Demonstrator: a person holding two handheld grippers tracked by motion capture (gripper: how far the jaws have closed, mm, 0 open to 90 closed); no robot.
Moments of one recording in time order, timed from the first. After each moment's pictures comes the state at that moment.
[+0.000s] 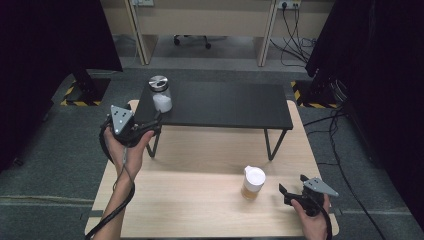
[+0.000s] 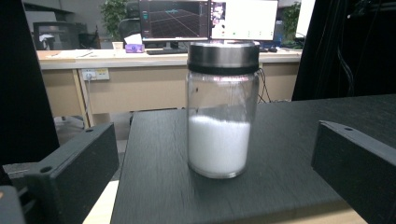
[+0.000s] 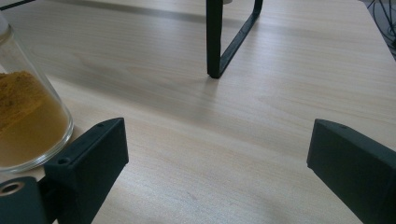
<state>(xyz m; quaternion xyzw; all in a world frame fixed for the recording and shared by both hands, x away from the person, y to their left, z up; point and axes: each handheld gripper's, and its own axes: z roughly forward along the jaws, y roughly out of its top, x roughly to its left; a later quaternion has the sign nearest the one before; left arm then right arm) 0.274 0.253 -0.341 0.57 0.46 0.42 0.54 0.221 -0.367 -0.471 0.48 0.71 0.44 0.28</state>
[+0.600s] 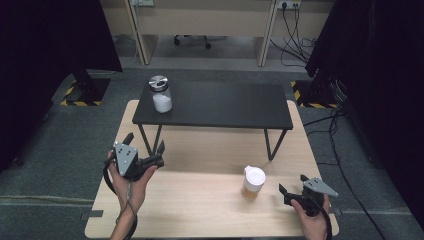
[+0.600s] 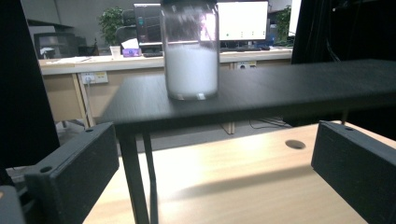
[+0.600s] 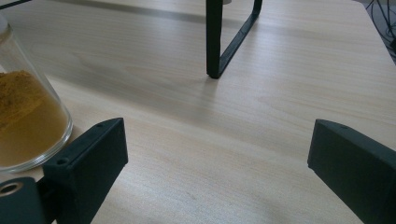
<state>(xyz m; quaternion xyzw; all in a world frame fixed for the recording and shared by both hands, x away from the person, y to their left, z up) 0.213 0.245 -0.414 0.57 0.43 0.43 0.55 0.220 -0.366 -0.472 0.47 0.71 0.44 0.28</state>
